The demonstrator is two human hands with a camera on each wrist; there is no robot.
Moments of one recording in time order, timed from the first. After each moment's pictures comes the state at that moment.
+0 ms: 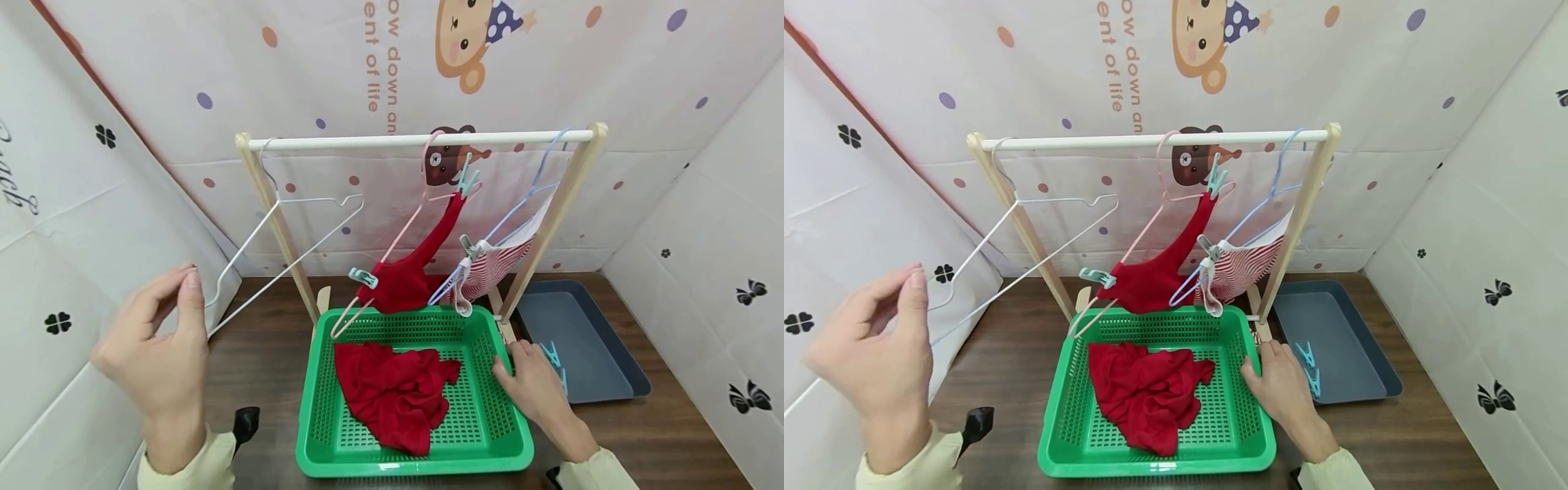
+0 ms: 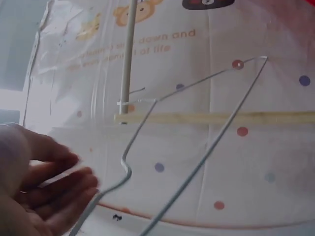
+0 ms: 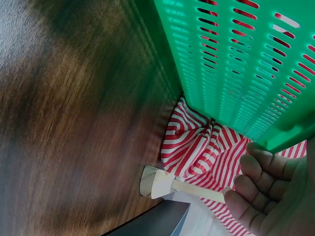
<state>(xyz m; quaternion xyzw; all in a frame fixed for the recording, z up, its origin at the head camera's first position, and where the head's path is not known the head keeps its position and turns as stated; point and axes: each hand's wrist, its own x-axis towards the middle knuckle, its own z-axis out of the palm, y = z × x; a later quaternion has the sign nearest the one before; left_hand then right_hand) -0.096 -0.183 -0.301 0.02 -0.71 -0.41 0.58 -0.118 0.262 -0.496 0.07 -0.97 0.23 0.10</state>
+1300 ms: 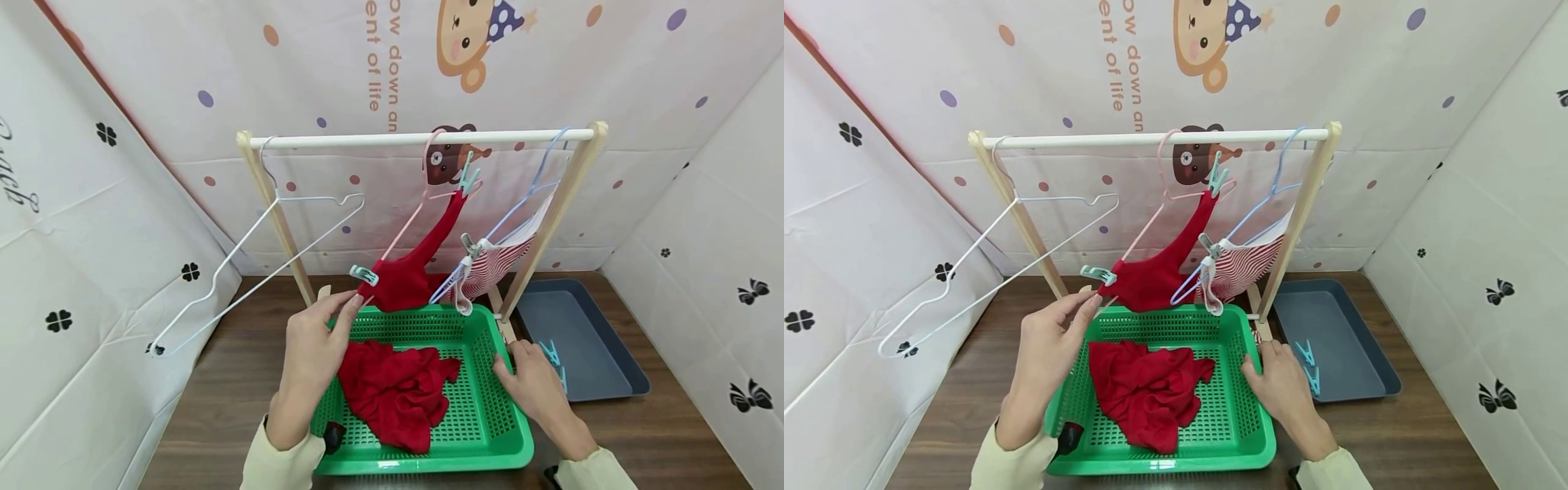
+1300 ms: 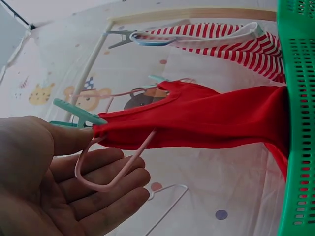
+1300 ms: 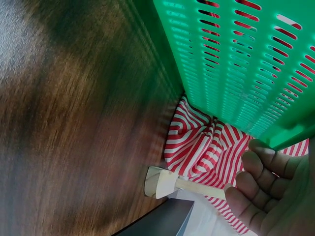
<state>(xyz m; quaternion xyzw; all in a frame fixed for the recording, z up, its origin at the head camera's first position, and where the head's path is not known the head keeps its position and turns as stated) -0.121 -0.095 -0.370 -0.14 -0.84 -0.42 0.32 -0.117 0.262 -0.499 0.06 -0.96 0.24 0.10</state>
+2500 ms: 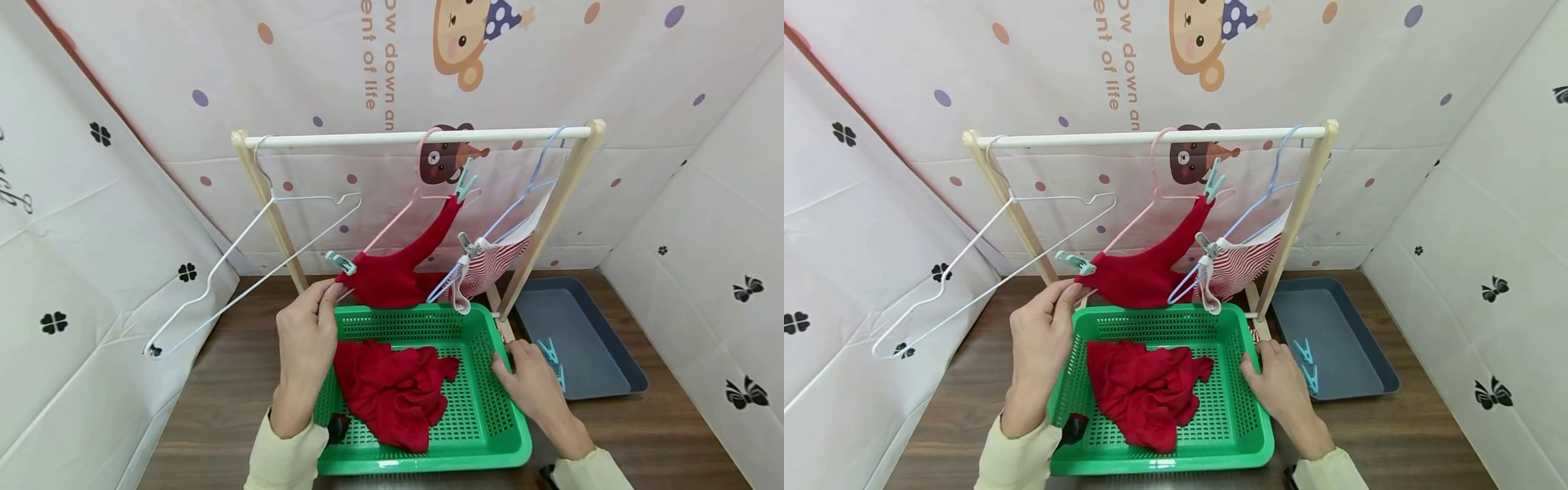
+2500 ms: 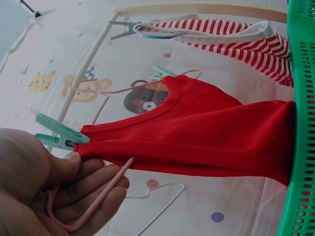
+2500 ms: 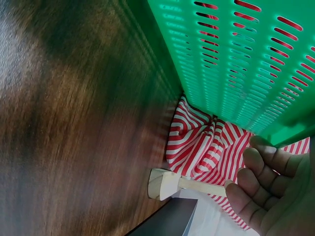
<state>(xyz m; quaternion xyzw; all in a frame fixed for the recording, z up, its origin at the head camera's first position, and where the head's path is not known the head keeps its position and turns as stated) -0.133 -0.093 -0.368 -0.09 -0.82 -0.42 0.38 -0.118 0.262 -0.499 0.04 -0.96 0.27 0.09</state>
